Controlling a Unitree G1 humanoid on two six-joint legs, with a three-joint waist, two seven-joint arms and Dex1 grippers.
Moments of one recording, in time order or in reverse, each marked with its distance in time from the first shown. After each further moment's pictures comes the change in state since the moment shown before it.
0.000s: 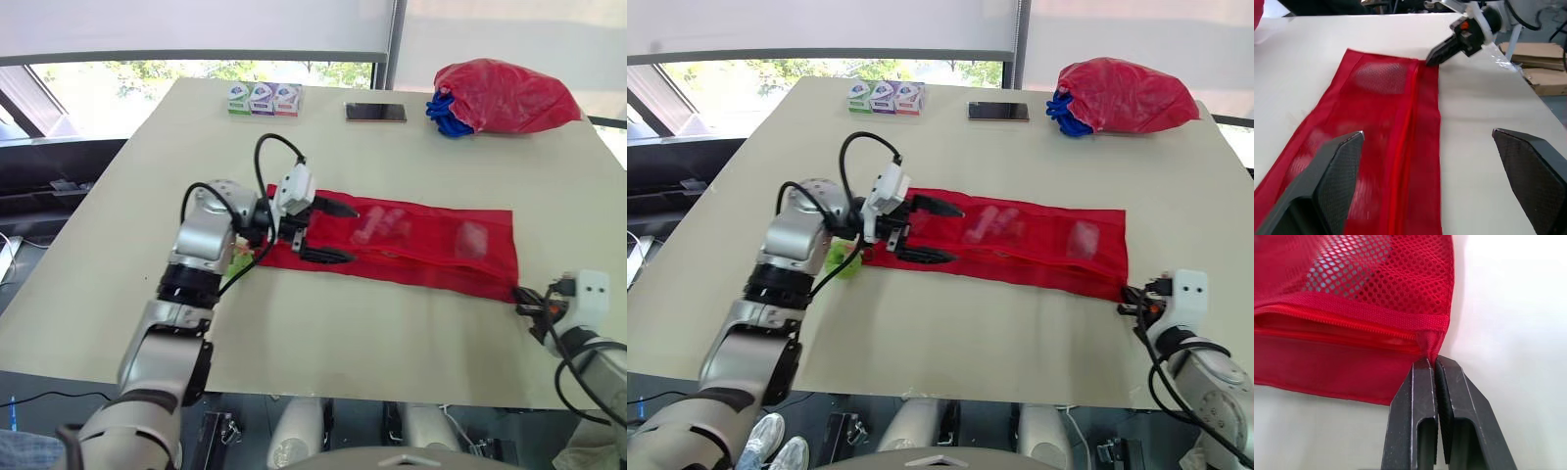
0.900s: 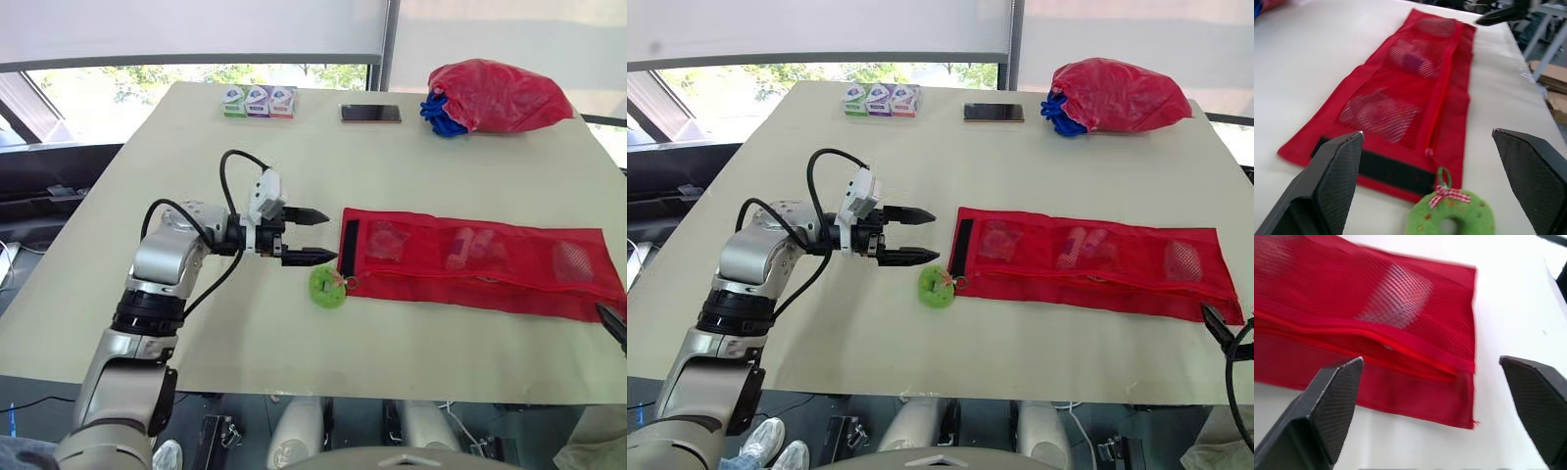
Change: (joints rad) left arm 0.083 0.099 0.037 -0.075 -0.114 0.281 0.255; right arm 0.273 -0.187 -0.289 0.050 -0.097 -0.405 0.431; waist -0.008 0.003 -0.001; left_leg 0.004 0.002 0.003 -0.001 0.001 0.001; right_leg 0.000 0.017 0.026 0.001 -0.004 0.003
